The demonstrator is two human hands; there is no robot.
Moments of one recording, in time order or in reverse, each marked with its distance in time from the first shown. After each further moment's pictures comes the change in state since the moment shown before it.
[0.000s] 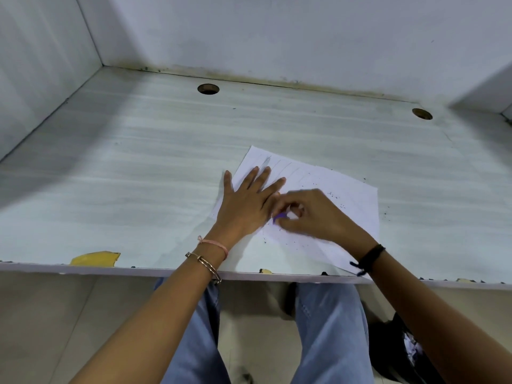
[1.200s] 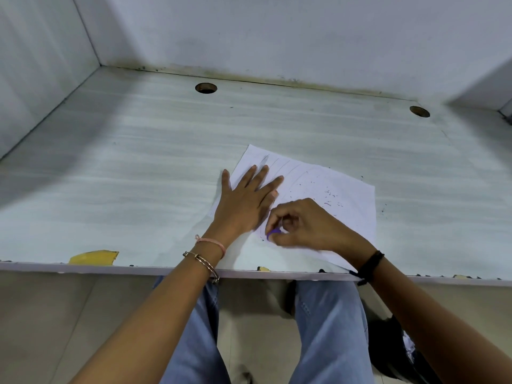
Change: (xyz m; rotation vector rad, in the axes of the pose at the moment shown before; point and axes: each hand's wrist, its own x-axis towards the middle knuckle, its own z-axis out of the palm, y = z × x) left_hand 0.000 -0.002 0.001 -0.041 0.002 -0.002; right_hand -0.011 -0.009 0.007 0.076 -0.136 -0.014
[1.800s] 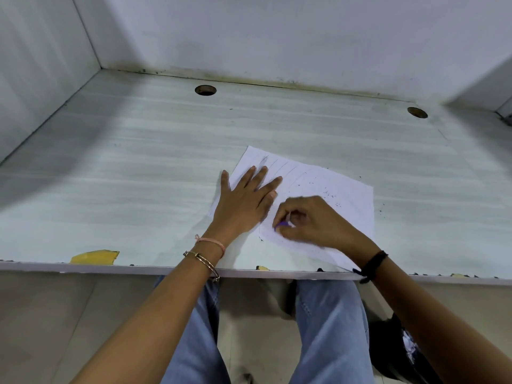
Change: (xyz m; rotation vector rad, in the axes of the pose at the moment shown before) left_hand 0.000 0.001 0.000 0.047 0.035 -0.008; right_hand -0.005 0.012 -0.006 -0.054 0.108 0.000
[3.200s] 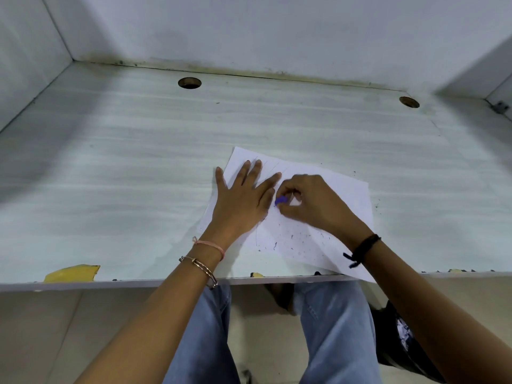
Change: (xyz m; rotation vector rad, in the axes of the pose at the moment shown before) left_hand 0.013 0.009 0.007 -0.032 0.017 0.012; right_hand 0.024 0.009 -0.014 -0.174 0.146 0.085
